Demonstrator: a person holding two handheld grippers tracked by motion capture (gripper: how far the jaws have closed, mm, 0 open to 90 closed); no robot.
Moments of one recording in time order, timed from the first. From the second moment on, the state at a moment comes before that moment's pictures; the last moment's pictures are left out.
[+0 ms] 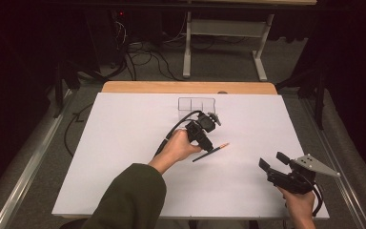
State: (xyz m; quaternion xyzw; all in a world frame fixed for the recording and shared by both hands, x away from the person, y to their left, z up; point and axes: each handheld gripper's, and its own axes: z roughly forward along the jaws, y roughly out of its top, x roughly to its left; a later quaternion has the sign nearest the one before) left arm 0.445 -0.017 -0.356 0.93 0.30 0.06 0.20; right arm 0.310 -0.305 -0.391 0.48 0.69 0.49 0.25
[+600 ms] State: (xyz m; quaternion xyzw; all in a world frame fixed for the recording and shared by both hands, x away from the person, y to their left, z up) left arm 0.448 -0.027 -0.372 0.94 0.29 0.03 0.17; right arm 0.310 -0.305 -0.391 0.48 0.69 0.49 0.25
